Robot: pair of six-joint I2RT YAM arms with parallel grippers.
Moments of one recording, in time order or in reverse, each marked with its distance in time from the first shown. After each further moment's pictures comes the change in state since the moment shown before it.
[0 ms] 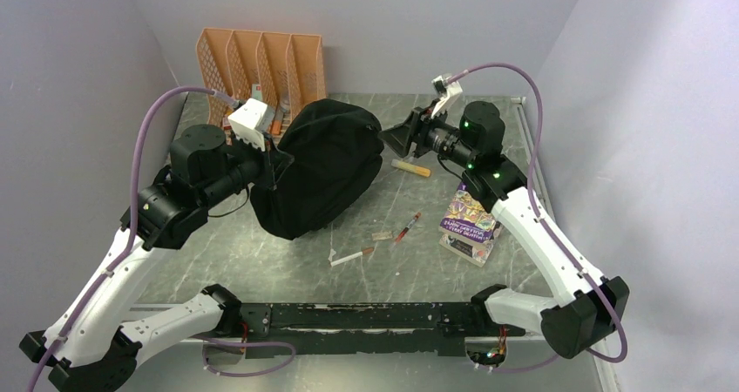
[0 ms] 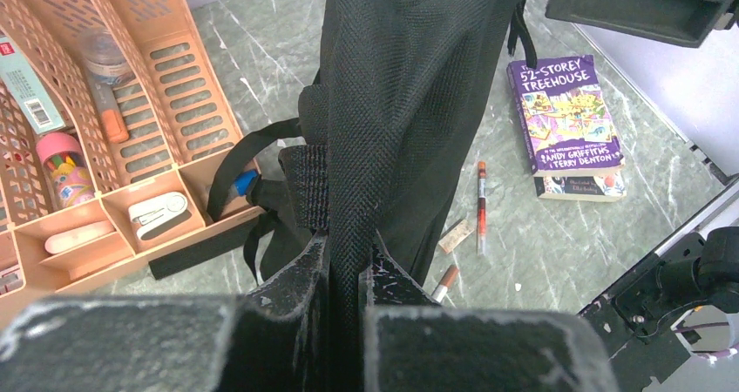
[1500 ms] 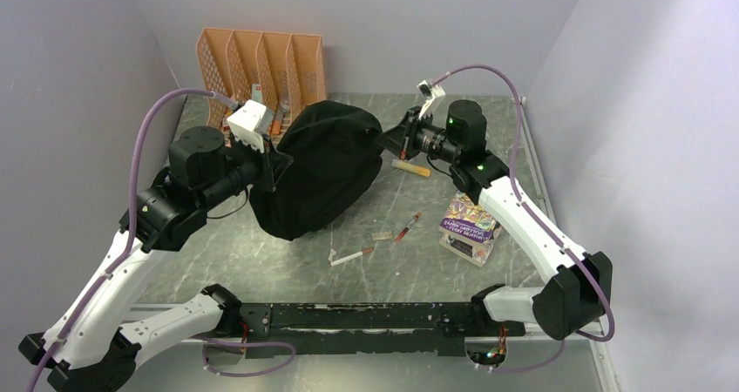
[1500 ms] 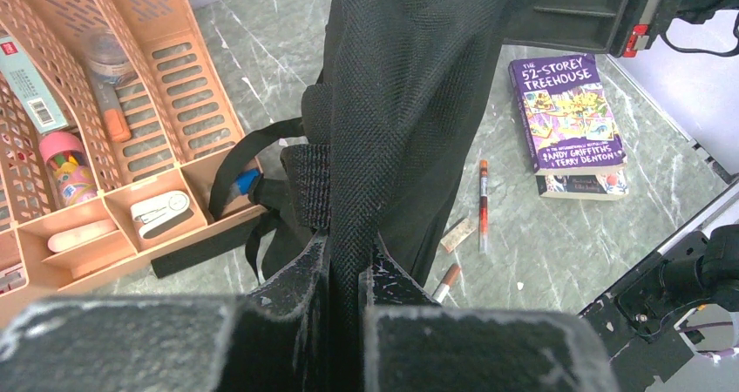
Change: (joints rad) left arm 0.000 -0.013 -0.011 0.000 -0.003 0.004; right arm -0.009 0.111 -0.034 0.068 -0.094 0.056
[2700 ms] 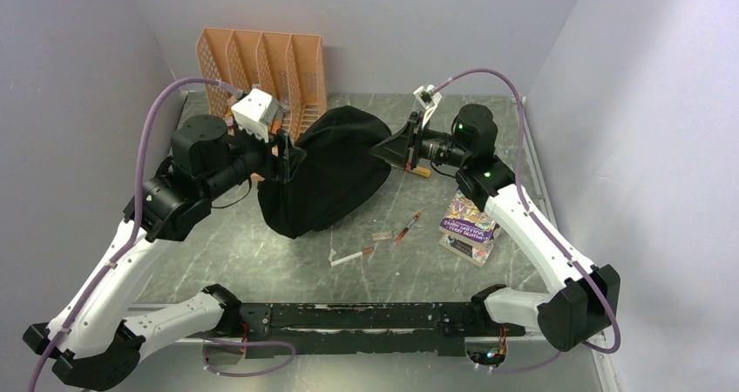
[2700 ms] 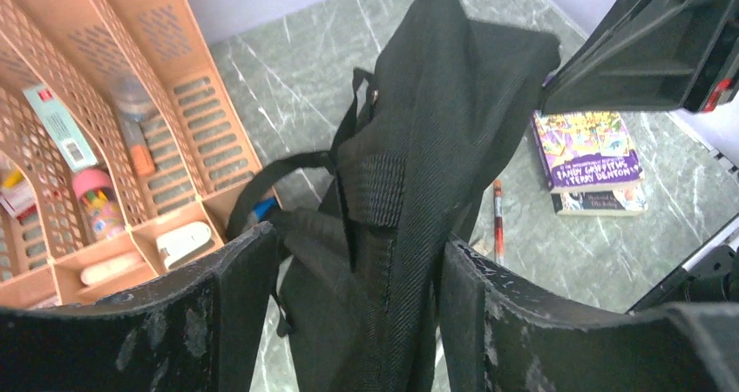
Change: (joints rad) left arm 0.000 0.053 0.045 0.026 -0.010 0.048; right arm 0.000 -0.068 -0.031 0.058 -0.251 -0.023
